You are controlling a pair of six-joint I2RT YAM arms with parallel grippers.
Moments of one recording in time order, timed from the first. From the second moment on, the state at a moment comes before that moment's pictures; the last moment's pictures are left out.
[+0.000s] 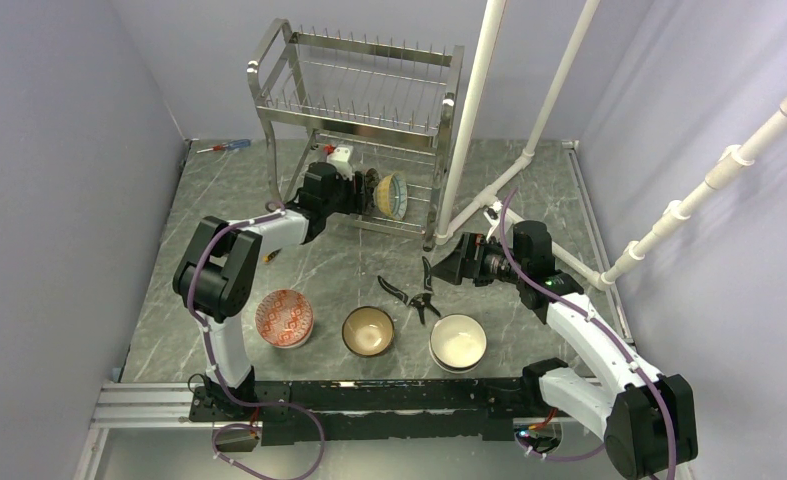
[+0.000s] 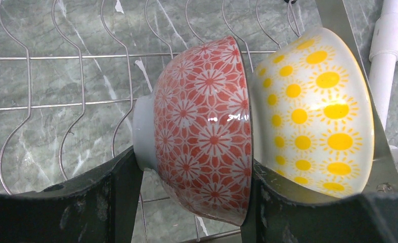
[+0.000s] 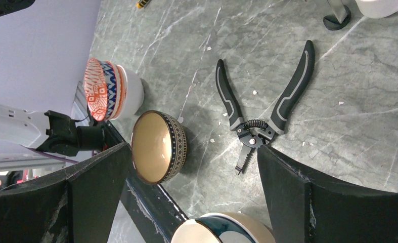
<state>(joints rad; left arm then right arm) -0.42 1.89 1.14 0.34 0.06 -0.21 0.27 0.98 0.56 -0.12 -0.63 0.52</state>
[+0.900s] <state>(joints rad) -0.43 1.79 1.17 0.18 0.00 -0.30 0.27 0.99 0.56 -0.12 -0.63 0.52</state>
